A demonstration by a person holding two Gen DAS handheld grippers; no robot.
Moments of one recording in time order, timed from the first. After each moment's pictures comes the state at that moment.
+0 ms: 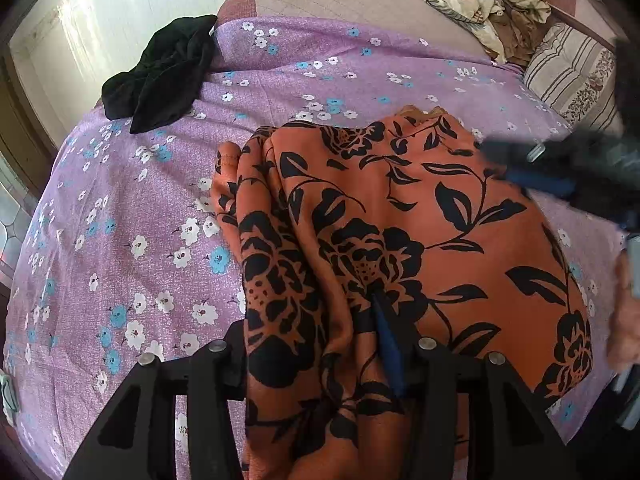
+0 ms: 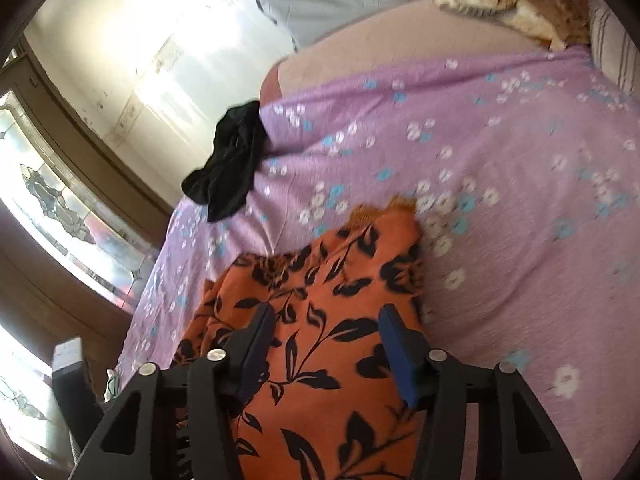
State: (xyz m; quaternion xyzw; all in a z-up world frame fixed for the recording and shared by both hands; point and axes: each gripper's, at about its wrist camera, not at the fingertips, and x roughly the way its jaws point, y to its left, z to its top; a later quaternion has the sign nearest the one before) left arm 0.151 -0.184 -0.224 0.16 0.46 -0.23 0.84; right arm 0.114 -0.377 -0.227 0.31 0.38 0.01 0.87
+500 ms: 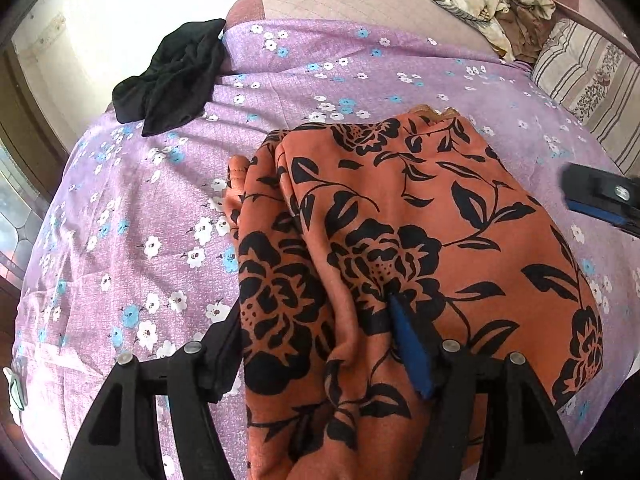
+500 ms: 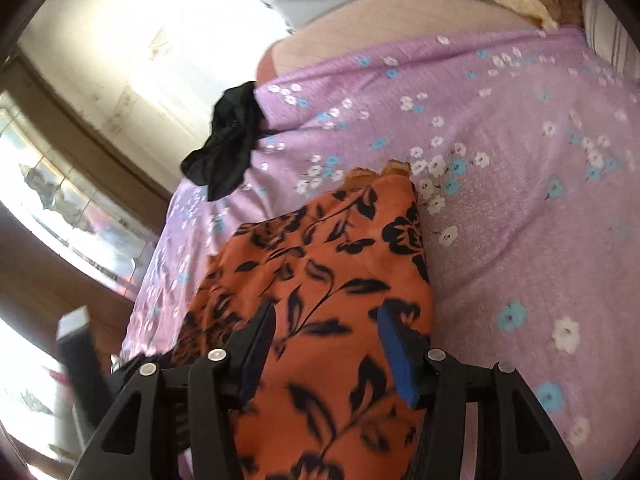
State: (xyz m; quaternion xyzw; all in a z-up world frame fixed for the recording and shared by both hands) left arm 0.150 -0.179 -0.229 0.18 0.45 -0.21 0.85; right arm 0.072 -0.367 -0.212 0.29 0.38 0.01 0.88
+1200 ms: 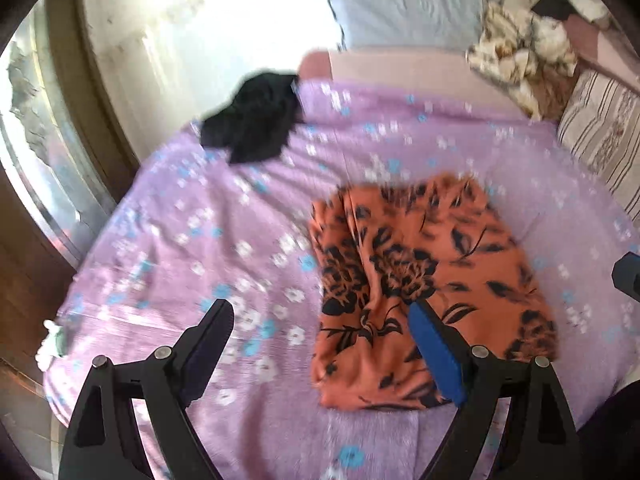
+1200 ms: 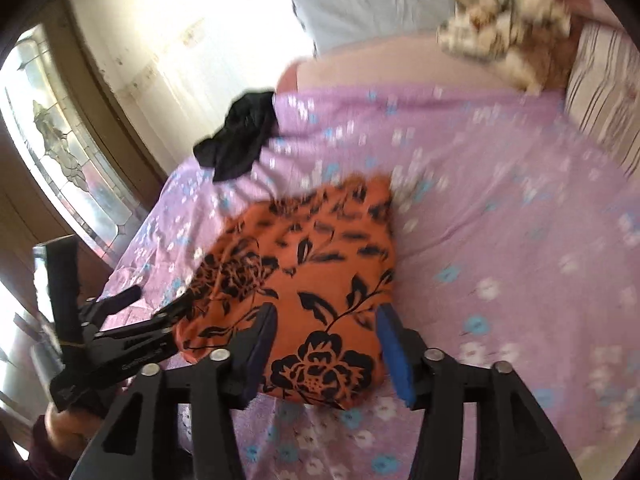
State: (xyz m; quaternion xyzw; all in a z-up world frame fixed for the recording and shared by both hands) left arm 0.061 -0.130 -0.139 0.14 0.36 -0.13 0.92; right arm -0.037 -0.332 -0.149 0.18 0.35 -0.04 0.92
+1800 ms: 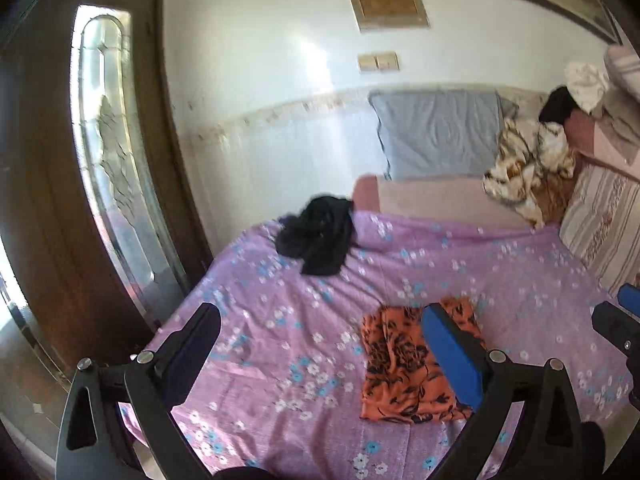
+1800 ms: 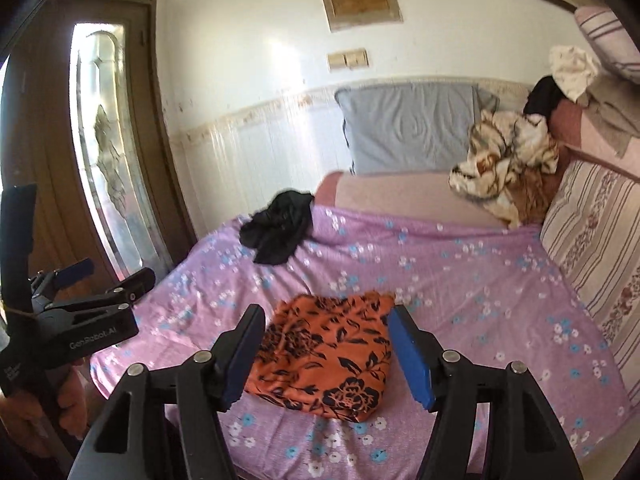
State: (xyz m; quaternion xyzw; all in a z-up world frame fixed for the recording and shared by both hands) left arm -0.060 -0.081 0.029 0.10 0.19 -0.07 0.97; right arm -0.140 -0.273 -0.005 0.10 0.20 -0.04 0.97
